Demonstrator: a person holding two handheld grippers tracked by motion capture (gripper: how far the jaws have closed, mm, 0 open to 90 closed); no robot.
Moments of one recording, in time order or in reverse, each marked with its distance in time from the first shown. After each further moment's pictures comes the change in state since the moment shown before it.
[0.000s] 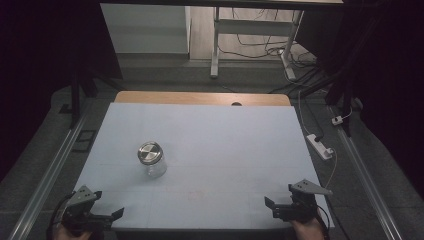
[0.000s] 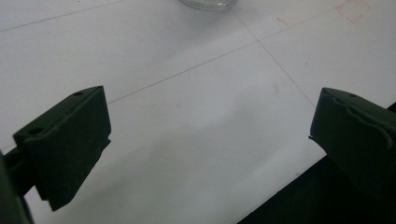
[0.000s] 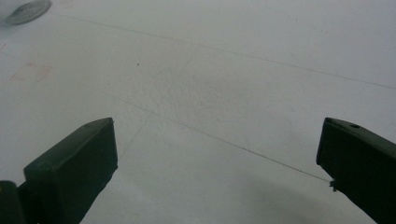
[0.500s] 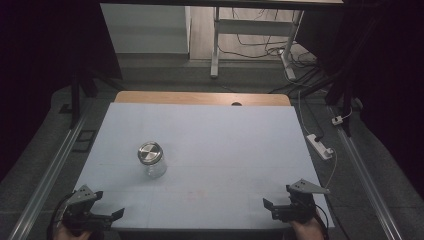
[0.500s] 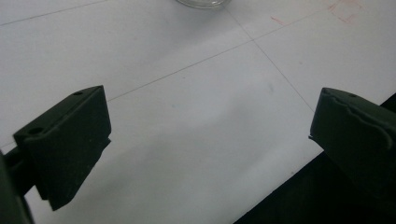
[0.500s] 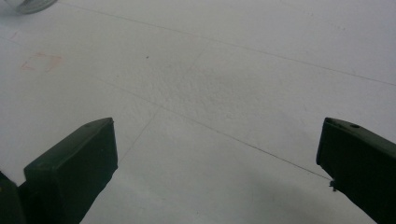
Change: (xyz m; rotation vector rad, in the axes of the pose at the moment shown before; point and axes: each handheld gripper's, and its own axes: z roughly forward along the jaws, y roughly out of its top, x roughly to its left) left arm 0.002 0.000 0.000 0.005 -0.028 -0.004; right arm 0.002 0.001 0.002 0.023 0.029 -0.025
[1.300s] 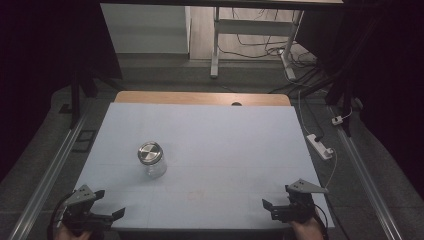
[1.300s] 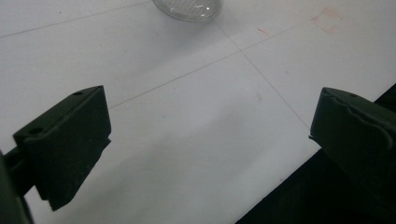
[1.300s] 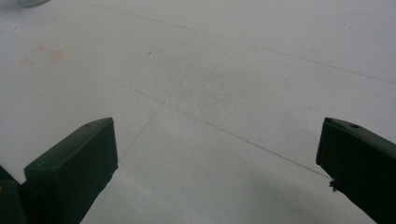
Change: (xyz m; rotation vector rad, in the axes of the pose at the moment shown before) left arm -0.001 0.002 -0.001 -0.036 -0.032 0.019; right arm 0.001 0.000 0.001 0.016 0.007 -0.015
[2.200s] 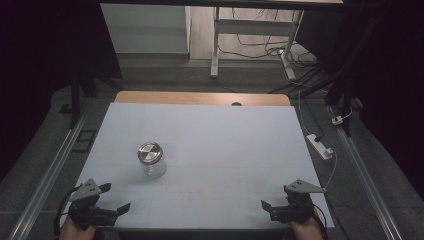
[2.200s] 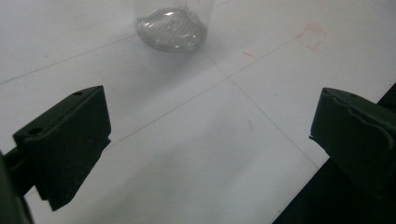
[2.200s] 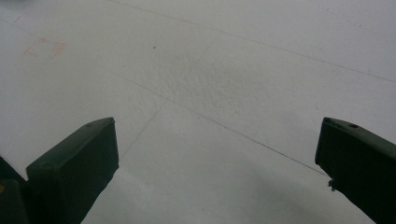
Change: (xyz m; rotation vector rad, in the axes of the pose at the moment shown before) left arm -0.001 0.017 0.009 -0.047 -0.041 0.075; right arm 0.002 0.000 0.002 0.018 0.010 -0.024
